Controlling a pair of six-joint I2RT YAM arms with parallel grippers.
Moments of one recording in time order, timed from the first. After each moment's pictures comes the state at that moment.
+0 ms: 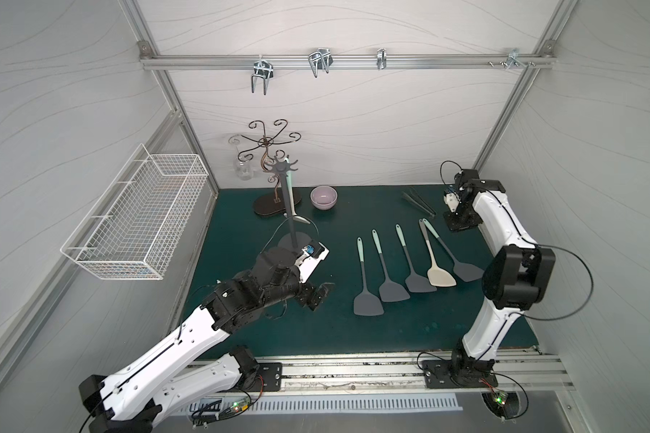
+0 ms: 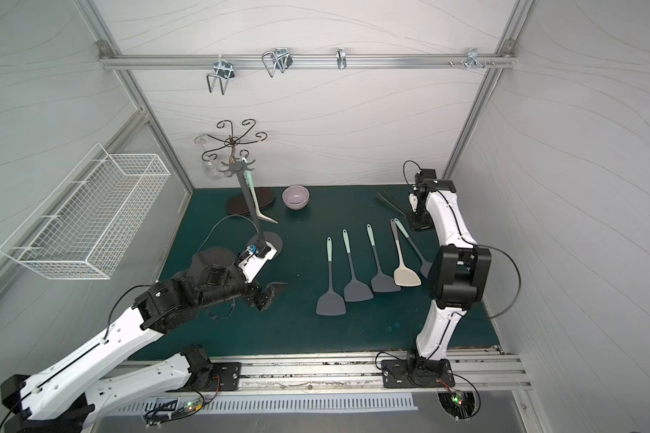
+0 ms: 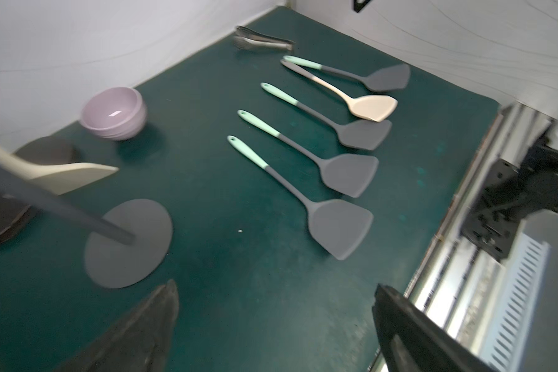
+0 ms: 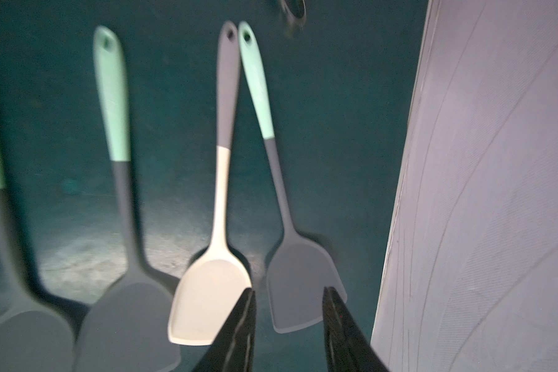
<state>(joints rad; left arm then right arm) -0.81 0.83 0.98 -0.71 -0.09 -0.04 0.07 1.75 1.75 -1.19 0.16 -0.24</state>
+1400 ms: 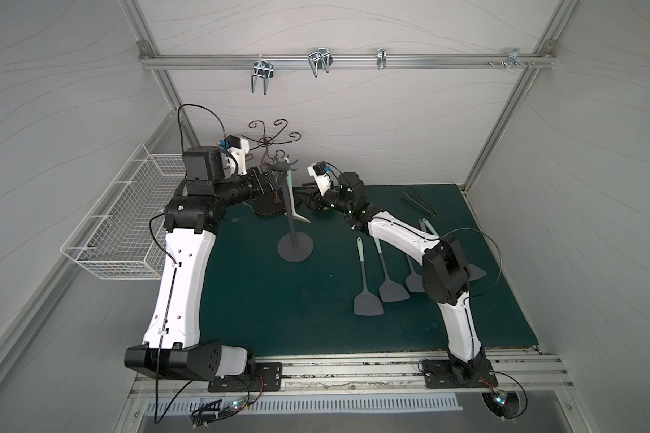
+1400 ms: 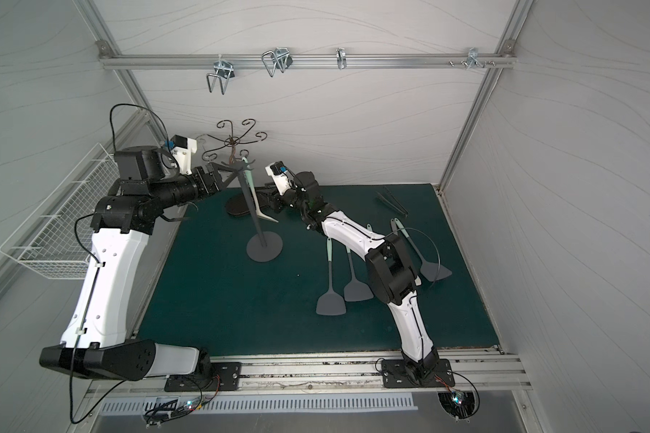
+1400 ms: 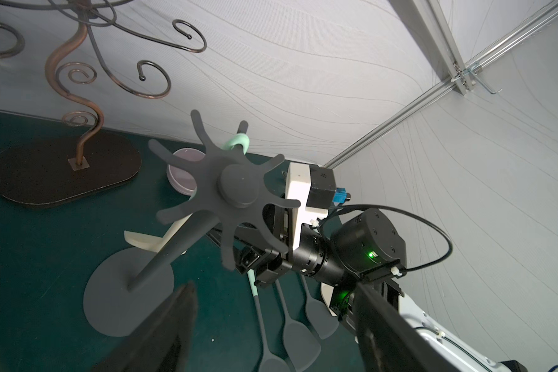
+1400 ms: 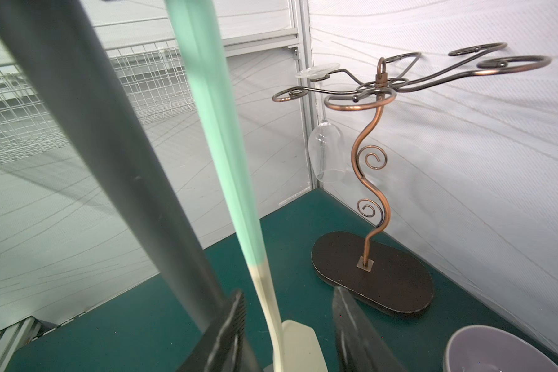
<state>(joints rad) -0.01 1.38 1.77 -0.84 0.55 -0.45 0.75 2.19 1.90 0.24 -0.43 0.10</state>
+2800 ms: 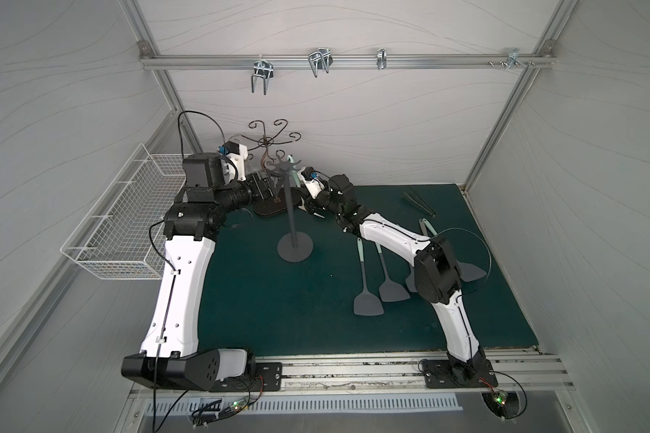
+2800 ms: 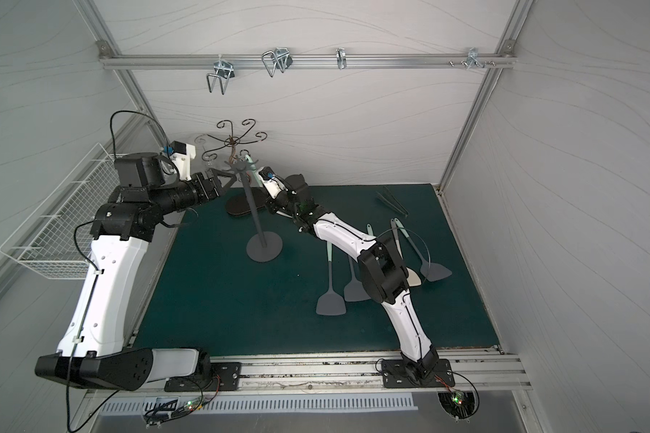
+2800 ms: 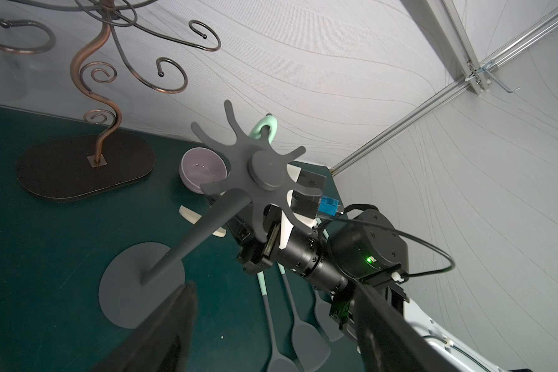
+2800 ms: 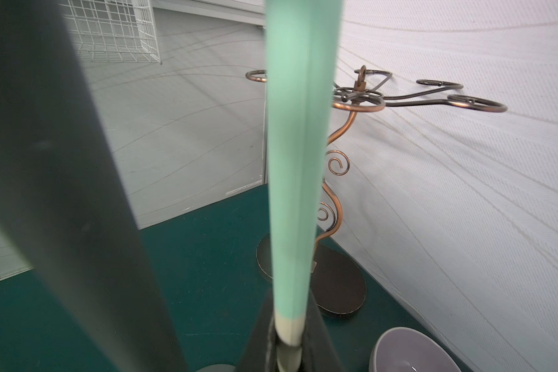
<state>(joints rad) -0.01 1.33 1.72 -0.83 0.51 -0.44 0.80 2.21 1.94 0.19 -0.19 -0.15</state>
